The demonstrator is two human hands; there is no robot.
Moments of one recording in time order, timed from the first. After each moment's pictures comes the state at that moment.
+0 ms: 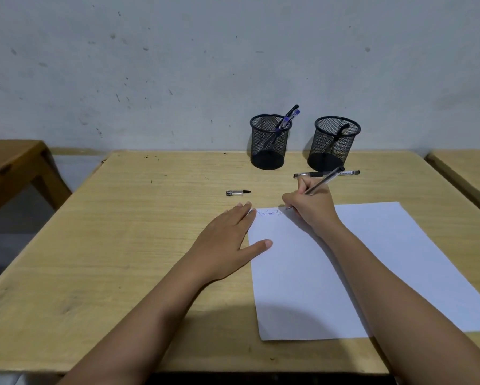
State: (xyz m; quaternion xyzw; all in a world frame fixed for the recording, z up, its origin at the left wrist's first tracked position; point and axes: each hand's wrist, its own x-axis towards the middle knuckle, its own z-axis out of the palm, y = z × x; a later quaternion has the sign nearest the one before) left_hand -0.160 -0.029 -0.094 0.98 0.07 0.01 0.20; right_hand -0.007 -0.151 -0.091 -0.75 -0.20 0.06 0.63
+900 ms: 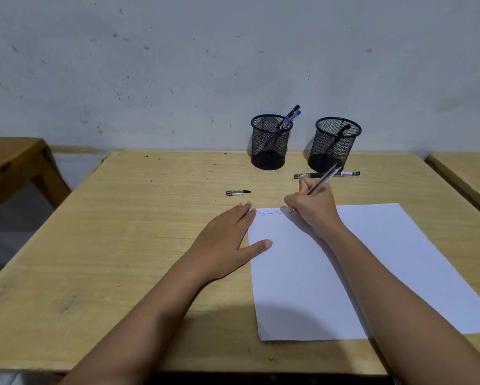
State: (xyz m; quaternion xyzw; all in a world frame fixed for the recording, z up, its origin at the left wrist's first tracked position) left_hand -0.160 -0.027 -0.096 0.97 0.06 0.02 0.21; right_hand -0.006 -0.154 -0.091 -0.76 -0.21 0.05 0.61
